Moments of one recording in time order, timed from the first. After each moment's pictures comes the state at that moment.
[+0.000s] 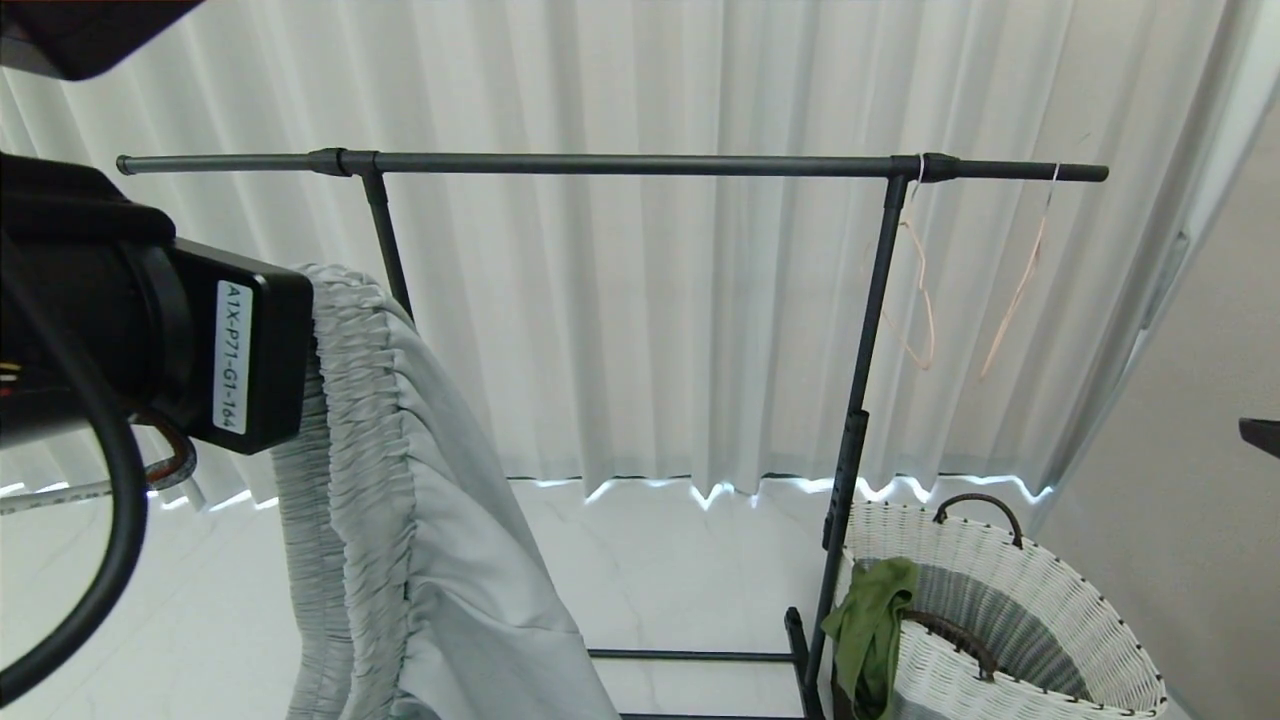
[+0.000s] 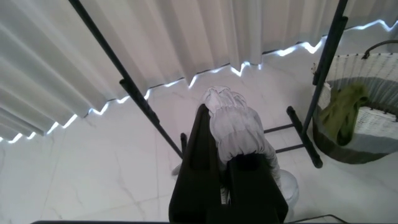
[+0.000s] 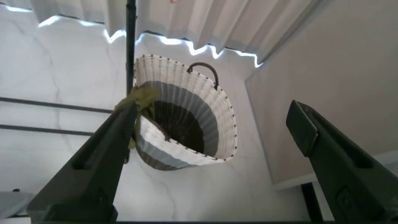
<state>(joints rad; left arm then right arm) -0.94 1.31 -1.42 0.62 0.73 -0.09 0.24 1.04 -1.01 0.38 -0.29 -0.12</state>
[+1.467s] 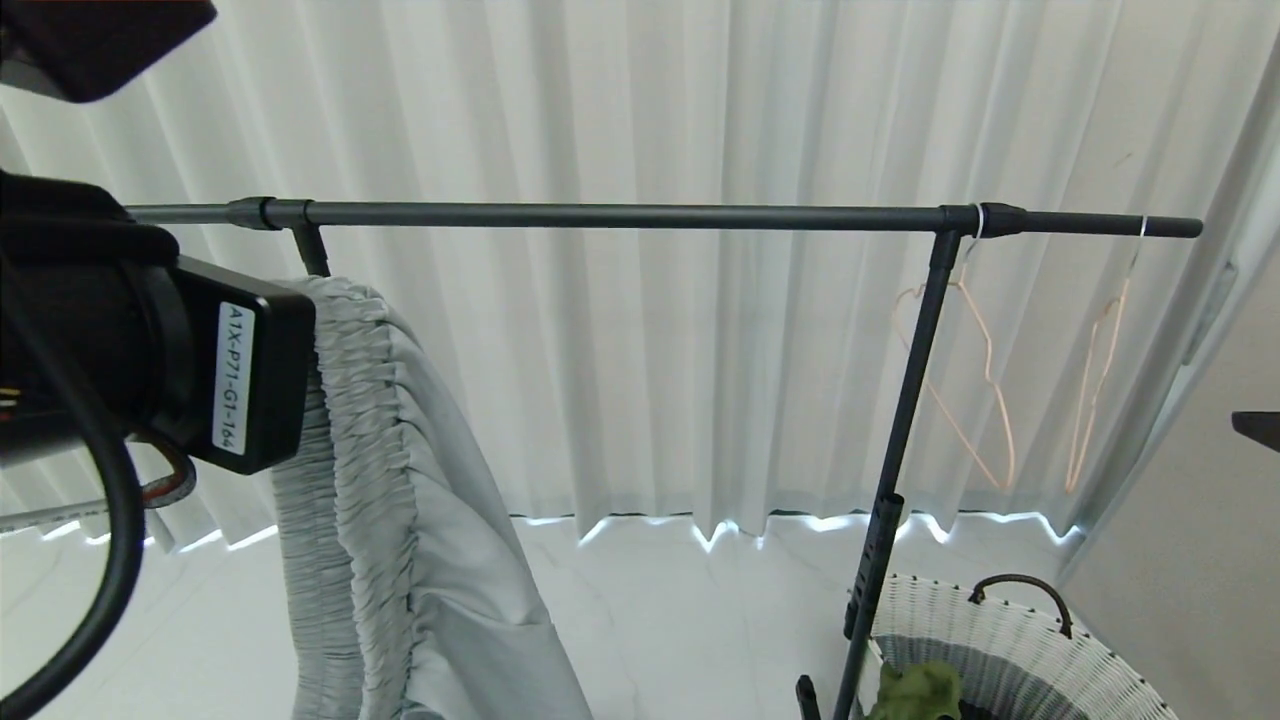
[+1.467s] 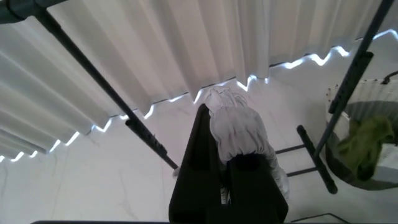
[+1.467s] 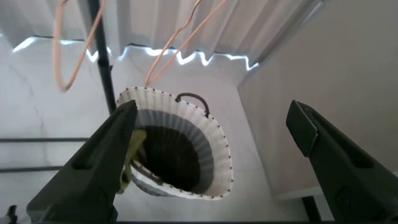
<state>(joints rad) -0.95 1.31 -1.41 0.62 0.73 -0.08 0.12 1.12 -1.01 0.34 -0.26 -0.09</state>
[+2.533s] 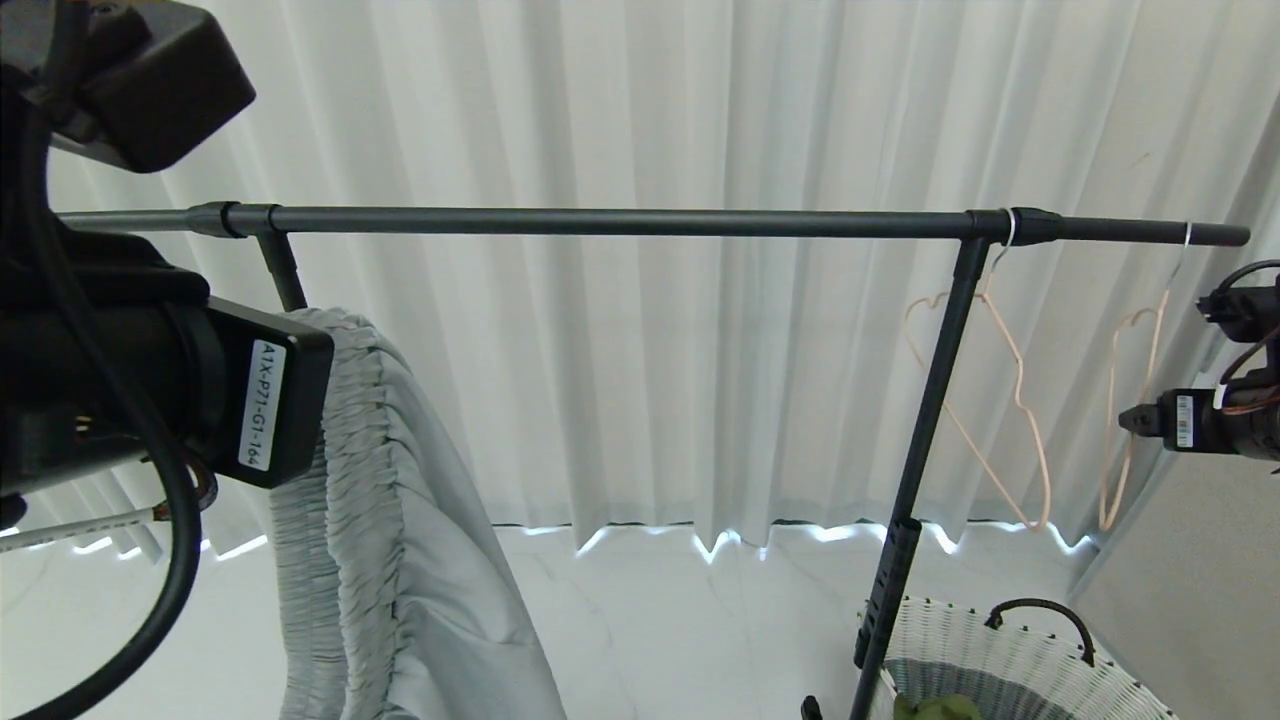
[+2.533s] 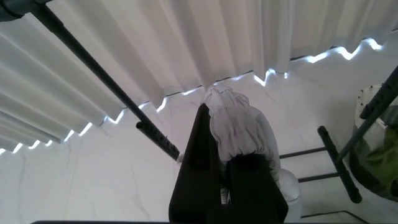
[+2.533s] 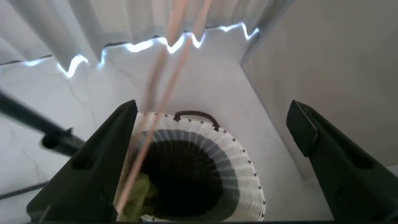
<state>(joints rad) -0.89 1.31 -1.36 0.61 0.73 -0.08 -0.08 1.60 -0.99 -0.06 -0.22 0.03</state>
